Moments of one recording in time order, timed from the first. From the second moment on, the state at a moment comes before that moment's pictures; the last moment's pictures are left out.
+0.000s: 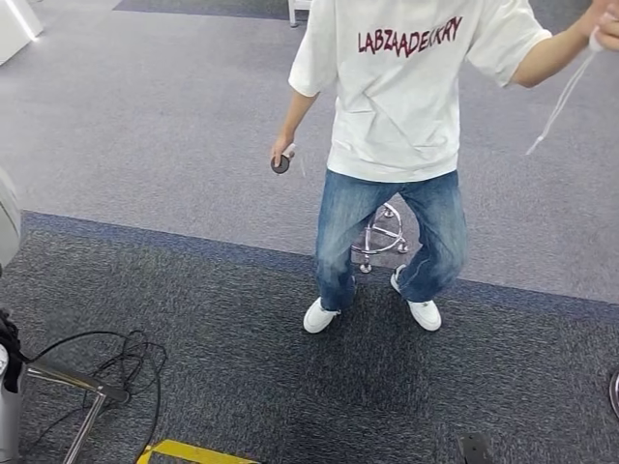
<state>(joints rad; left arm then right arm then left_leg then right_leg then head) -0.26 0.13 0.10 -1.62 -0.21 0.52 -0.34 -0.06 0.05 -0.85 -0.26 0.89 -0.09 -0.39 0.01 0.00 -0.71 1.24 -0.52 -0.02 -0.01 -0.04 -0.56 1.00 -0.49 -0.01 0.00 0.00</state>
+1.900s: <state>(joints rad) -0.27 0.16 0.18 -1.60 -0.19 0.55 -0.35 -0.06 0.06 -0.87 -0.25 0.91 -0.09 -0.38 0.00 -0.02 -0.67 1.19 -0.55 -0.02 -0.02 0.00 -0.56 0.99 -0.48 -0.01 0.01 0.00</state>
